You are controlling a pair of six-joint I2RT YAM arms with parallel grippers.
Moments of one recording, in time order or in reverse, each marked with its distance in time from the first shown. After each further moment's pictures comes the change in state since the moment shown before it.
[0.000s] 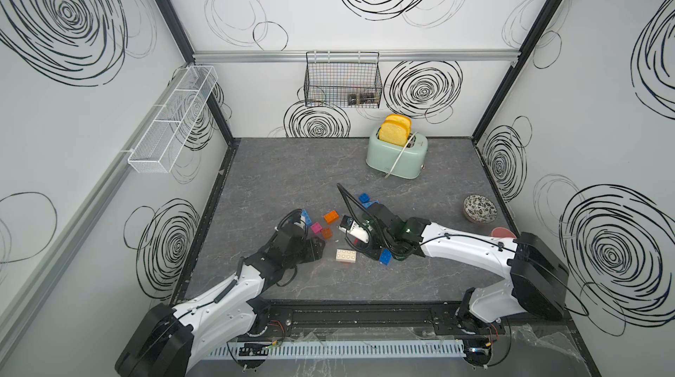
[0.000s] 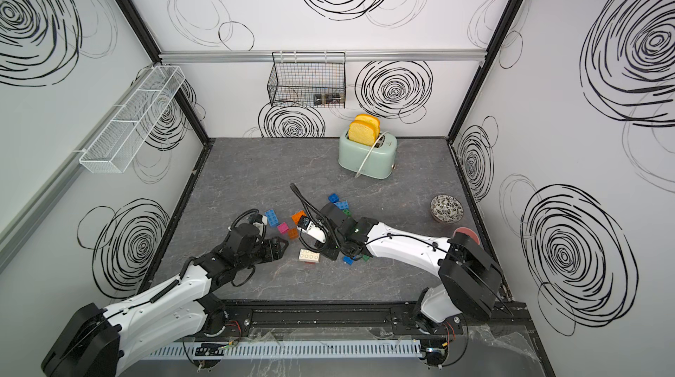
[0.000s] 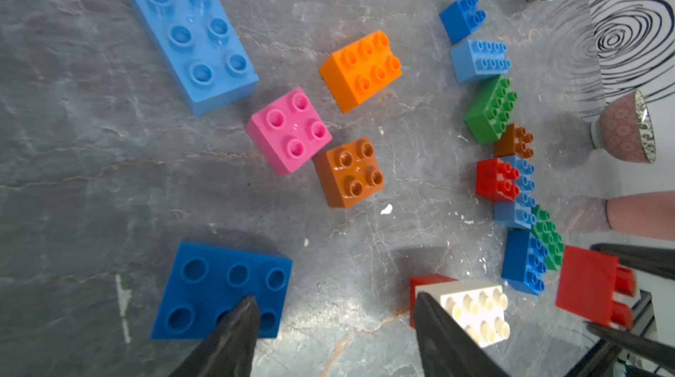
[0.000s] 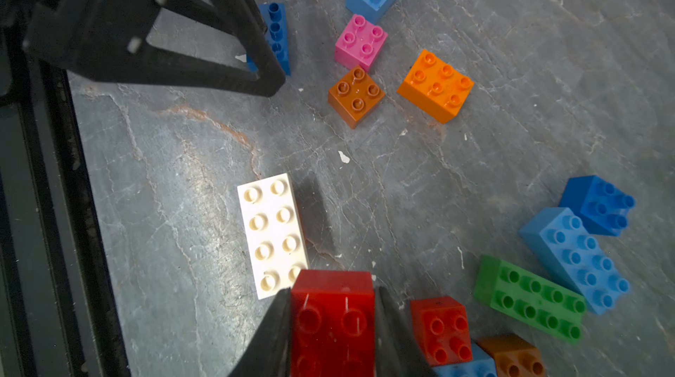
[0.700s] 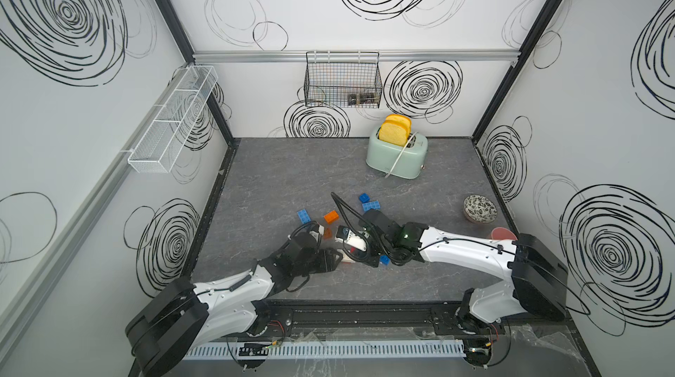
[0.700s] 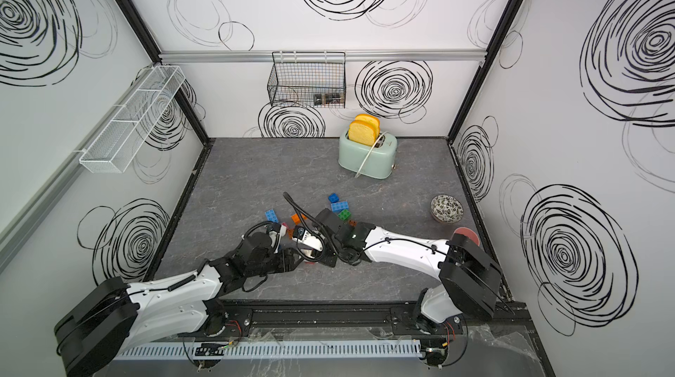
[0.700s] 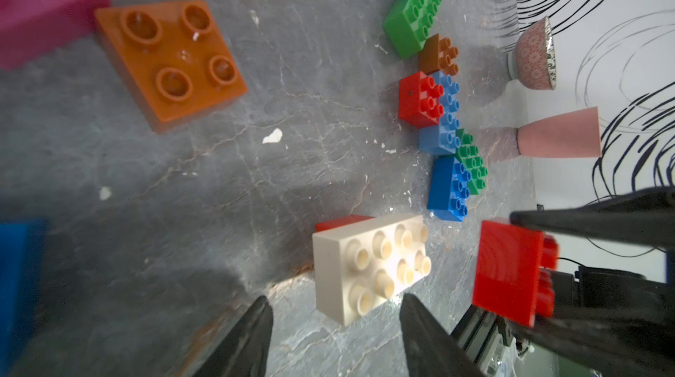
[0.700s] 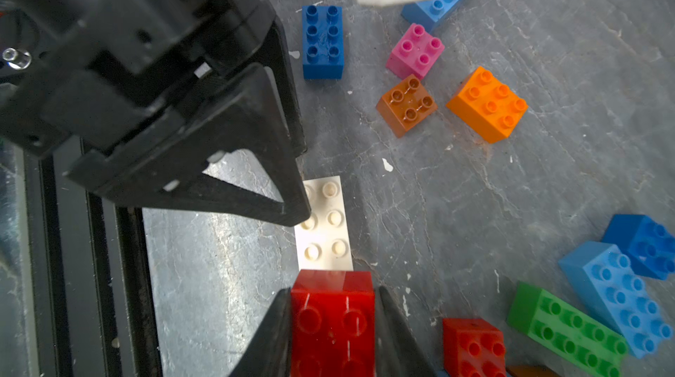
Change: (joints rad) left arm -0.158 0.152 -0.079 0.313 0.130 -0.151; right arm 0.057 0.003 -0.006 -0.002 -0.021 -0.045
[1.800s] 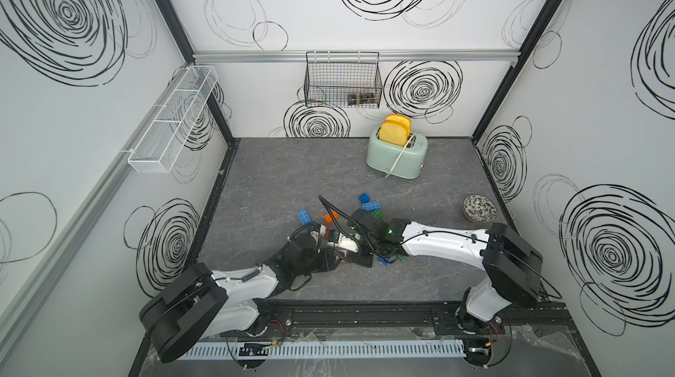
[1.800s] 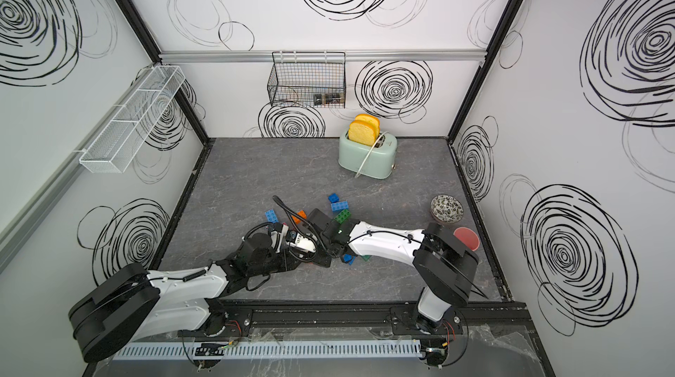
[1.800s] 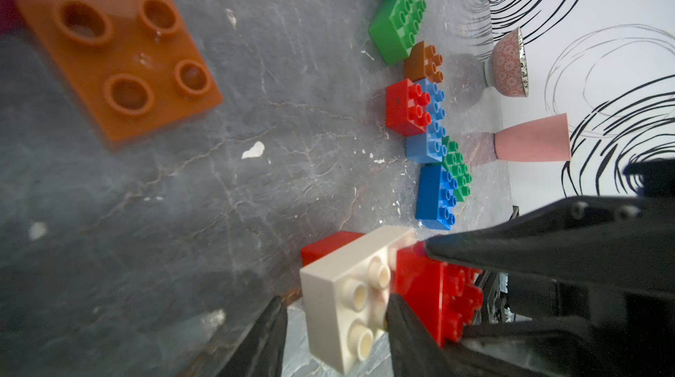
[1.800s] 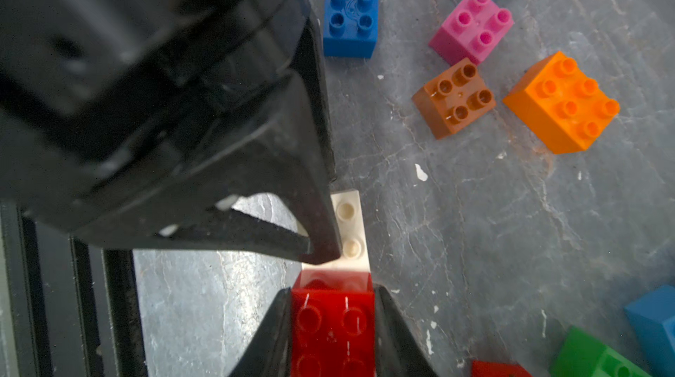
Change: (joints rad) left arm 0.021 0.118 -0.050 0.225 0.047 -0.022; right arm 0.006 0.160 0.101 -0.061 -0.040 -0.050
